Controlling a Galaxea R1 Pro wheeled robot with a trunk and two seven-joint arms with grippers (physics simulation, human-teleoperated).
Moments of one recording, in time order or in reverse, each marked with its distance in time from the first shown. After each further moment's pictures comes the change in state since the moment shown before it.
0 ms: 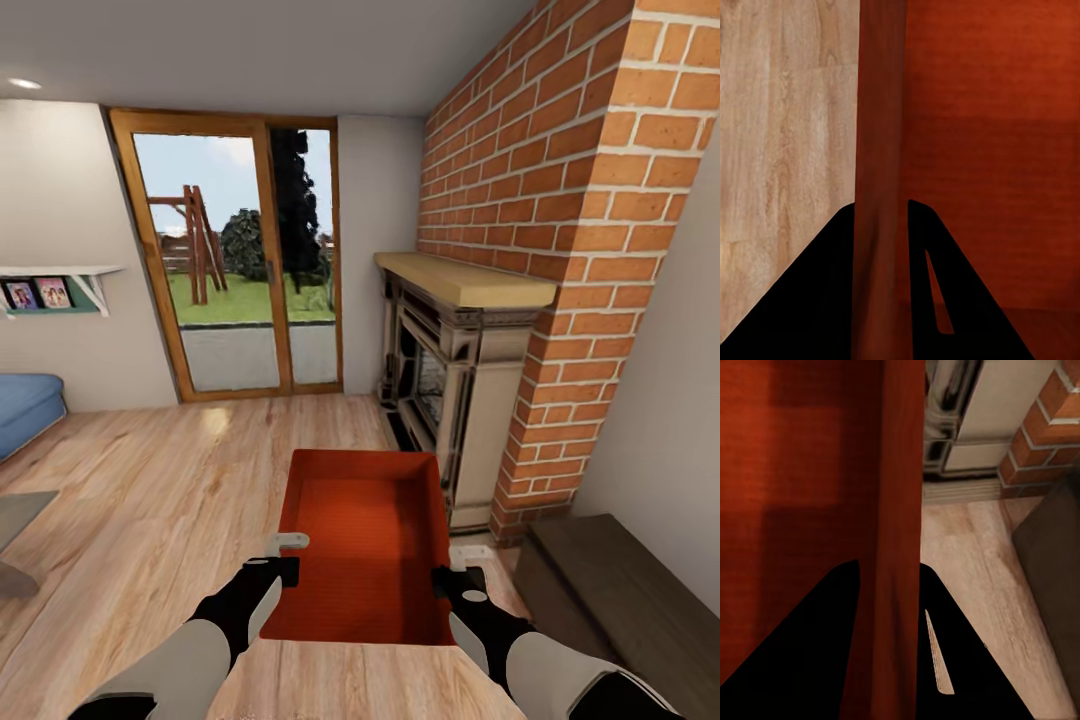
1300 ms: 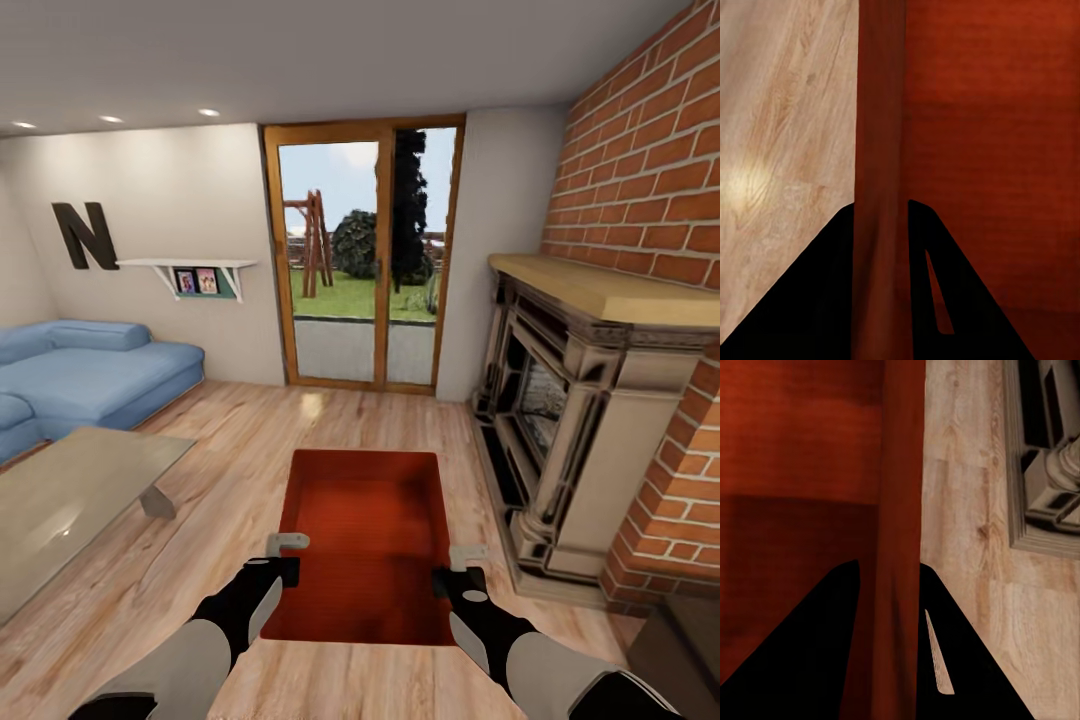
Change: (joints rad) left arm 0.000 -0.002 0.003 0.000 -0.005 0.001 0.001; right arm 0.000 -0.001 -0.001 0.000 0.000 0.001 0.002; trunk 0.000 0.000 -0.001
